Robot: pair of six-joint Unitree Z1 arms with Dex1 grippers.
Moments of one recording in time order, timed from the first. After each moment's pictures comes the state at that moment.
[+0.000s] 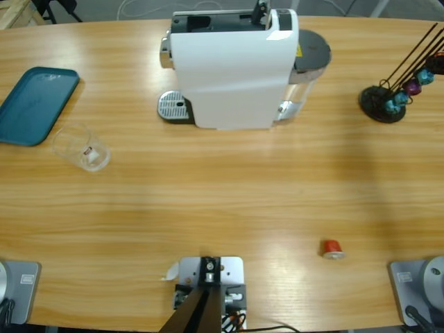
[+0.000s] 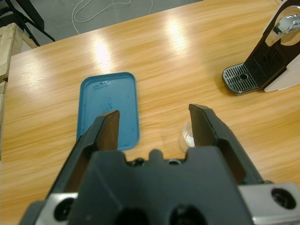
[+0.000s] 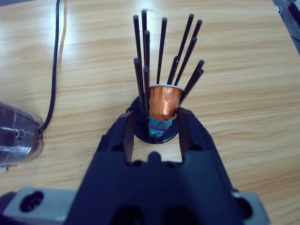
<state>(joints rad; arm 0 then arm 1) -0.48 0.89 -0.86 0.54 0.17 -0.01 0.22 1.29 -0.68 0.09 -0.31 0.22</state>
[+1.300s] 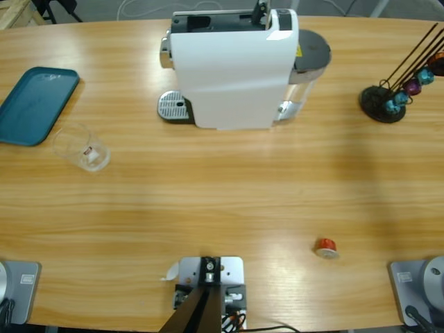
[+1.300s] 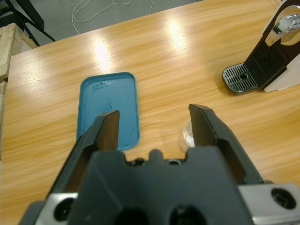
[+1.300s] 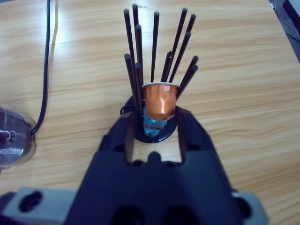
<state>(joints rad) -0.48 0.89 -0.86 0.54 0.17 -0.01 0.22 1.29 -0.68 0.10 -0.34 0.22</state>
